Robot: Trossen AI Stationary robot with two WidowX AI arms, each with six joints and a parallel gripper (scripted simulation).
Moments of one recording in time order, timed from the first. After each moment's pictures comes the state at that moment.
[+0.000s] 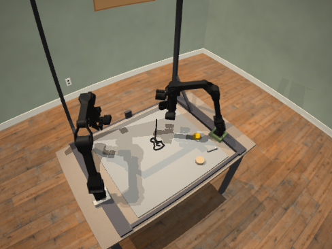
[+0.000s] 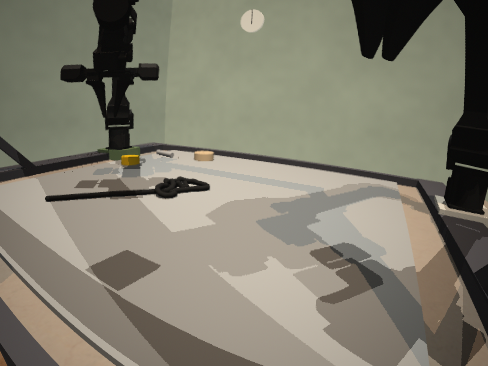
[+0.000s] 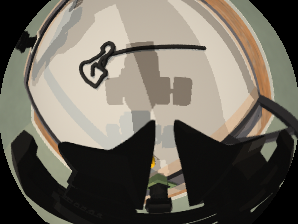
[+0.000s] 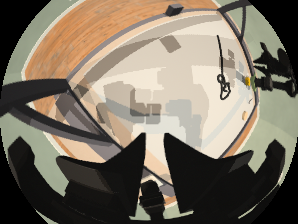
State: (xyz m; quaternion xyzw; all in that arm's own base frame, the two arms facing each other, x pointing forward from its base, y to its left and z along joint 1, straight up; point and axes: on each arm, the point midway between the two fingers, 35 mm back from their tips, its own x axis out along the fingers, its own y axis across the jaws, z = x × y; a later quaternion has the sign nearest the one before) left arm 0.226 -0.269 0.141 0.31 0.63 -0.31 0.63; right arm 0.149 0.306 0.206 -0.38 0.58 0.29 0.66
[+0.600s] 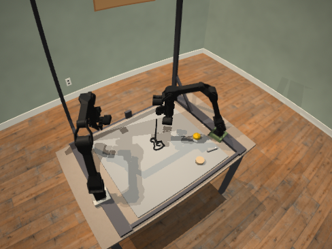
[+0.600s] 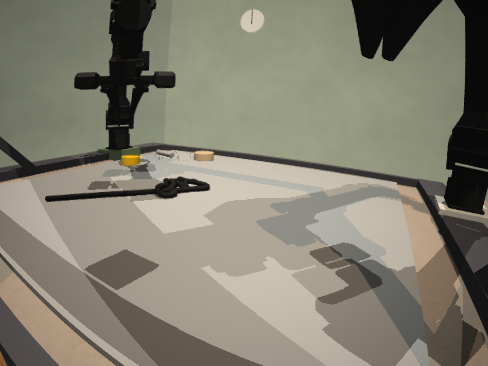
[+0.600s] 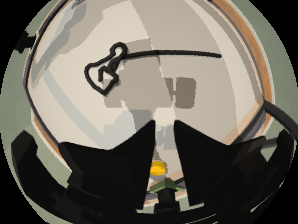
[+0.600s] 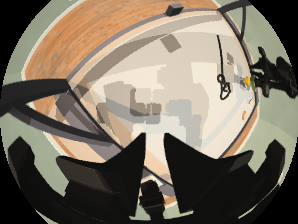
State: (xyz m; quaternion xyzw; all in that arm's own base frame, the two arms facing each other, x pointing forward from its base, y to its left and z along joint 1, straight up) left arm 0.259 -0.261 0.124 0.31 0.63 -0.31 0.63; right arm 0.149 0.306 0.206 -0.38 0.58 0.29 0.66
